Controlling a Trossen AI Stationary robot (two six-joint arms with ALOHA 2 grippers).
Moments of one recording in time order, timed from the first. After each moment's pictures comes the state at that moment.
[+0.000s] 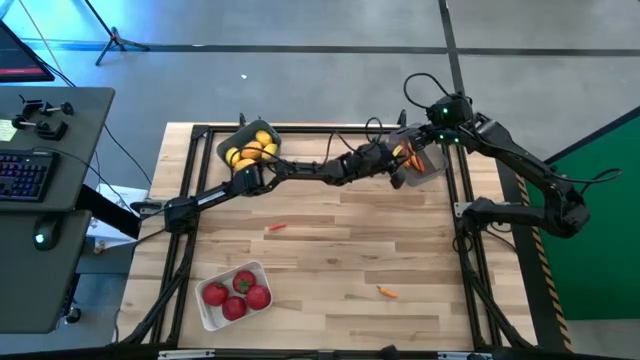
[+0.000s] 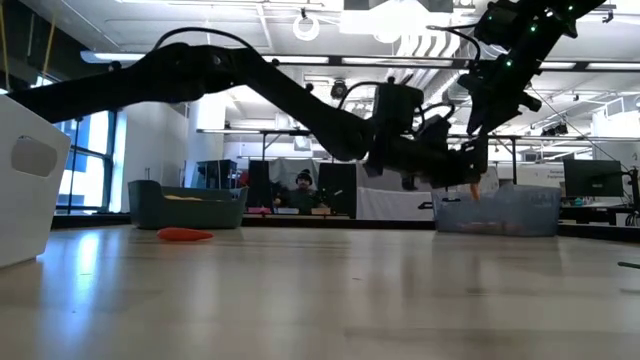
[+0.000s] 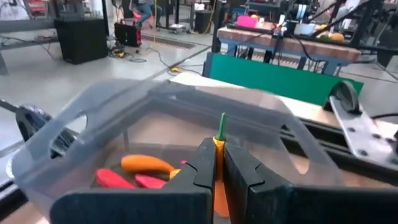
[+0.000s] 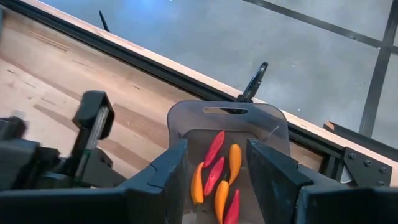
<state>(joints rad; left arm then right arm) 0.25 2.75 2.23 0.38 -0.13 -0.09 -0.90 1.06 0.93 -0.68 0.10 0.12</state>
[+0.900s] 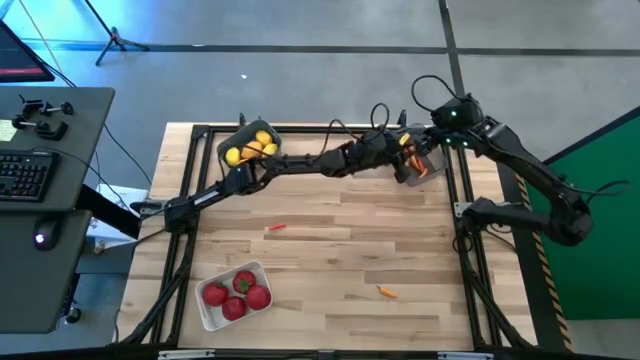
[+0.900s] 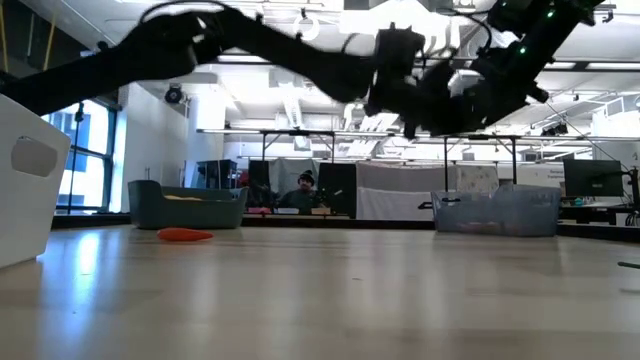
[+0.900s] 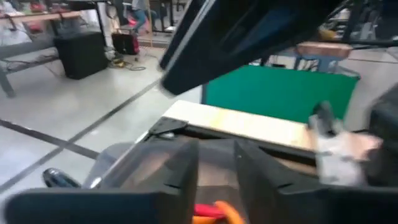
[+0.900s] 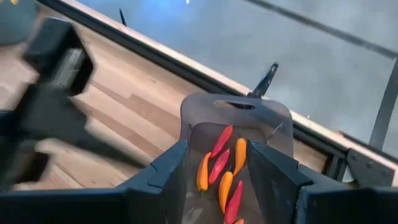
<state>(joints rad) 0.23 2.63 2.32 0.16 -0.14 0.01 -0.90 0.98 0.93 -0.74 0.04 0.08</state>
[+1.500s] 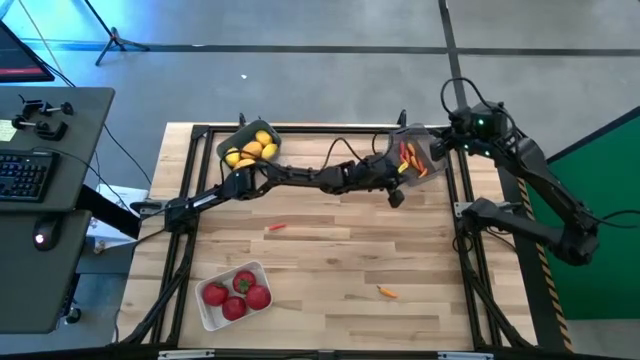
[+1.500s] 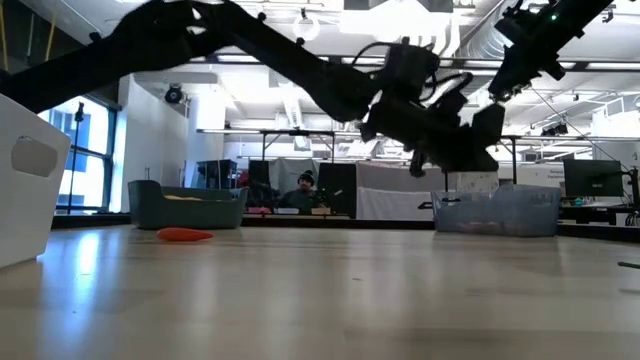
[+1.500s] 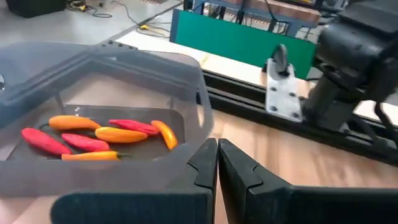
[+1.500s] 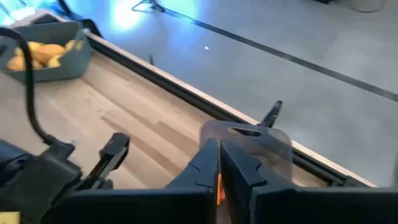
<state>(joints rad) 0.16 2.59 2.12 0.17 -0.08 -0.17 -0.90 0.76 0.93 -0.76 -0.02 0.04</state>
